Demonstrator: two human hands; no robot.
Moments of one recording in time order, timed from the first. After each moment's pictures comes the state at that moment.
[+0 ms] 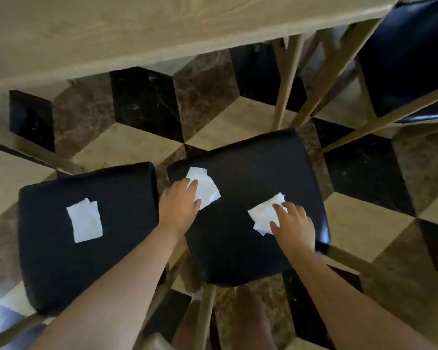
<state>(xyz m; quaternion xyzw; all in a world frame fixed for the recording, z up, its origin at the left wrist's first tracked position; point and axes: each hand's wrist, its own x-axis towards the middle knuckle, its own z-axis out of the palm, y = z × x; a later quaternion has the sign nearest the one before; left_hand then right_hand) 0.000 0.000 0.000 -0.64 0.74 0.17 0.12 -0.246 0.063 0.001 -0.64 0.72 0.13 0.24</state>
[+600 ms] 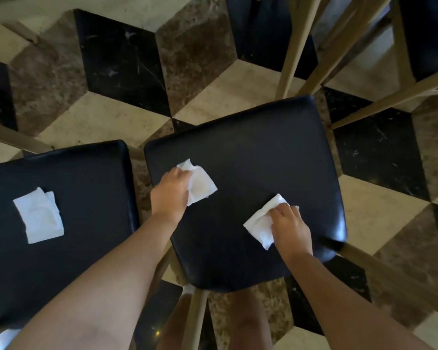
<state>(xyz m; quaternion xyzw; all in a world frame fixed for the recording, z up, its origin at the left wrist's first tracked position) -0.008 -0.007 -0.107 -0.68 0.69 0.23 0.10 -0.251 0.078 -0.099 -0.63 0.70 0.14 0.31</state>
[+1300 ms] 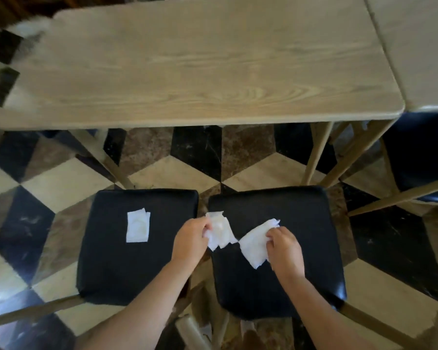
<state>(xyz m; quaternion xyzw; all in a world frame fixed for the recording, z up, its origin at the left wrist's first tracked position) 0.032 0.056 0.122 -0.76 0.58 0.28 -0.10 -0.176 0.045 0.095 -0.61 0.71 -0.12 0.34</state>
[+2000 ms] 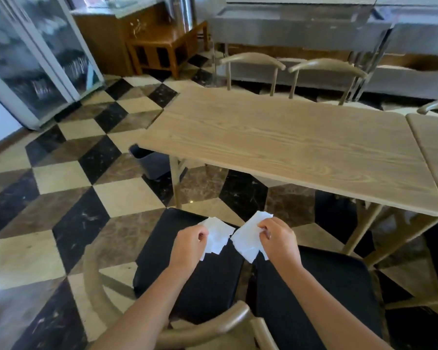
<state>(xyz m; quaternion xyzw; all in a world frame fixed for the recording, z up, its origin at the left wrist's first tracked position) 0.191 0.166 0.262 -0.82 0.47 0.16 -0.27 0.007 0.079 0.281 -0.79 0.51 -0.22 0.25</state>
